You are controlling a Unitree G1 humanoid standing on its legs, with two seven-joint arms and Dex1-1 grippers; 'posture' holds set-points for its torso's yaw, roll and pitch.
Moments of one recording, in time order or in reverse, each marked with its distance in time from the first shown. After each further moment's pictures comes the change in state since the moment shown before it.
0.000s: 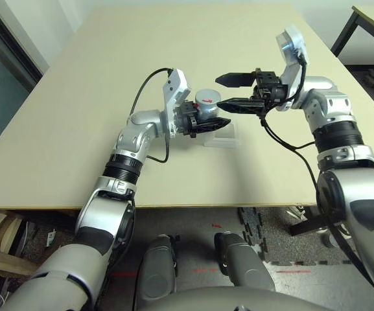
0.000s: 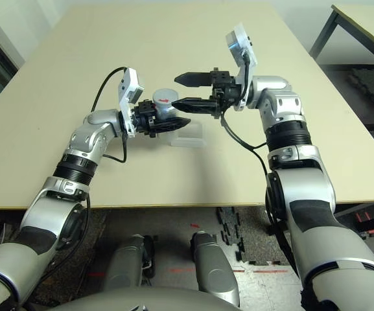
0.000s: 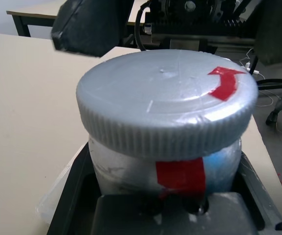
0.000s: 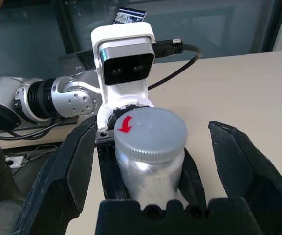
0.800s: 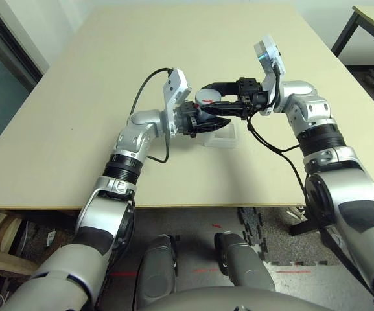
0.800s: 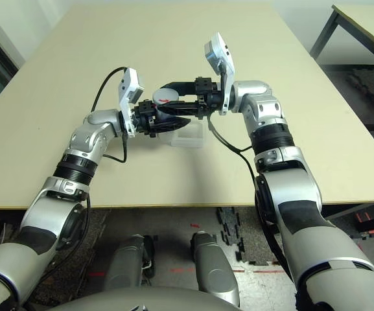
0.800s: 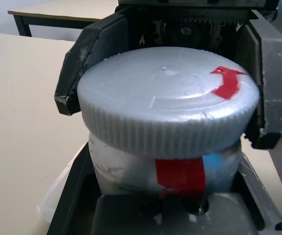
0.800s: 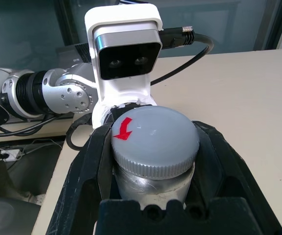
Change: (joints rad) left arm 0.000 0.000 -0.001 -0.001 0.001 0.000 0.001; right arm 0.000 0.041 0.035 0.019 -0.016 -0.047 -0.049
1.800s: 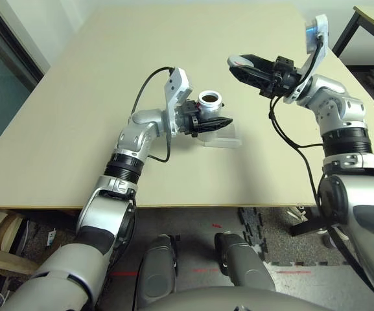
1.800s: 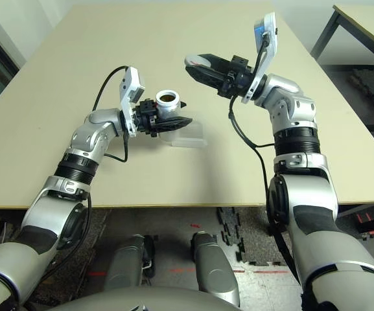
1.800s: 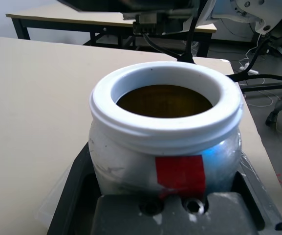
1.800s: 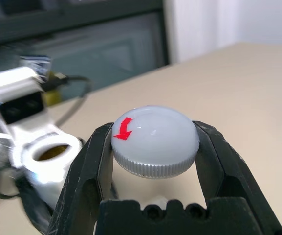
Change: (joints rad) left arm -0.006 -0.008 -0.001 -0.001 -0.001 -0.001 -0.001; right arm 0.109 -0.133 -0.184 -0.160 0.098 0.169 -0.361
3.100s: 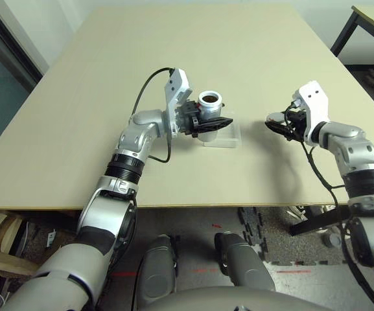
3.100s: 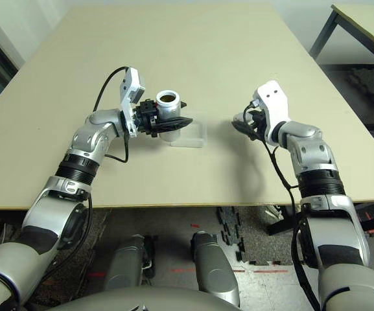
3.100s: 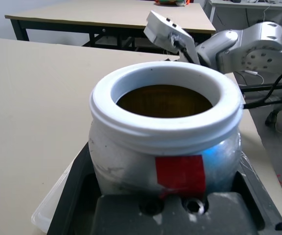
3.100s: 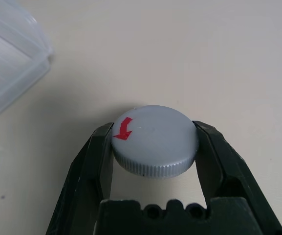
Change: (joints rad) left arm 0.002 -0.001 0.002 0.011 0.000 -0.016 0.001; right arm 0.284 -0.095 0.152 -0.009 -0.337 -0.065 -0.415
